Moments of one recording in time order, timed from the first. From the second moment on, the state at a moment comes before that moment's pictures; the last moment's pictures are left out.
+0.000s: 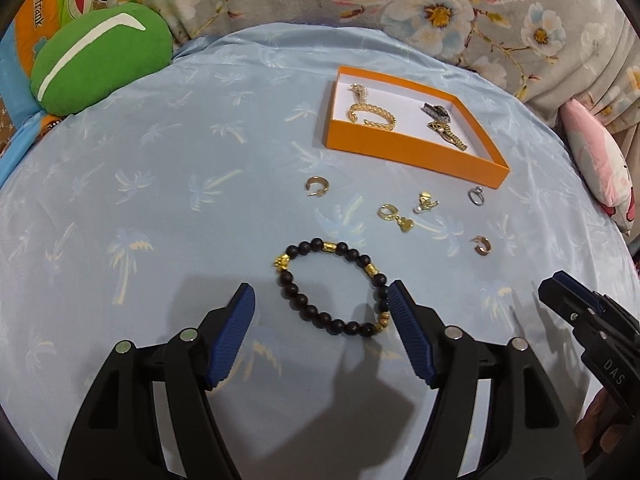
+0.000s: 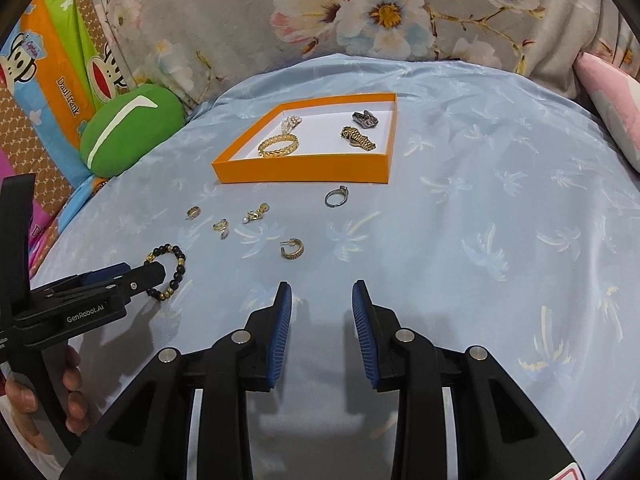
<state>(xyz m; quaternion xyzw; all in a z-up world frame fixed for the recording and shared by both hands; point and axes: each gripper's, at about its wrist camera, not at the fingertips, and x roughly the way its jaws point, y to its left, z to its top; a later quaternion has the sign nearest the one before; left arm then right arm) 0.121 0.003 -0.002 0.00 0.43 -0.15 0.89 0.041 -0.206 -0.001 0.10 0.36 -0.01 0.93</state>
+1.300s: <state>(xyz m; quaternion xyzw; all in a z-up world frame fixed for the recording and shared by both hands) 0.143 -0.024 -0.006 0.03 0.43 -0.18 0.88 0.095 -0.205 -0.008 0.12 0.39 0.00 0.91</state>
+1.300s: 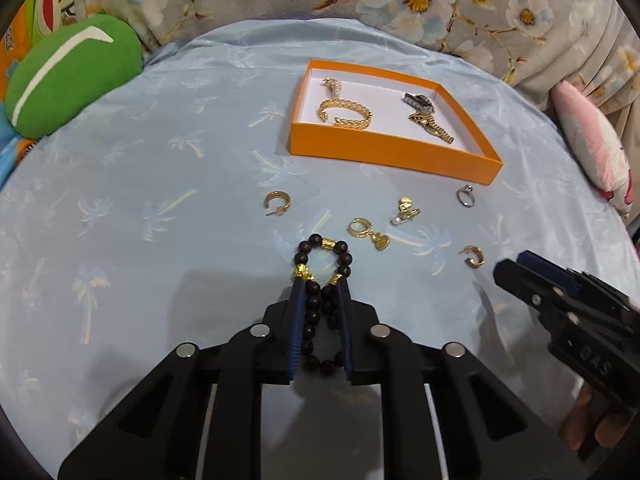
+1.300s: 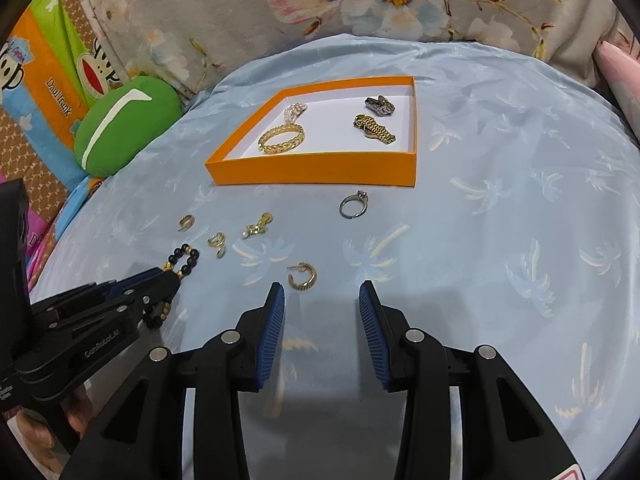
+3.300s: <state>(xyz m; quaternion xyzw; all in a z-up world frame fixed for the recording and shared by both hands) 0.189 -0.048 0.096 0.01 0.33 -0.23 0.92 0.181 -0.252 0.045 0.12 0.33 -0.03 0.94</state>
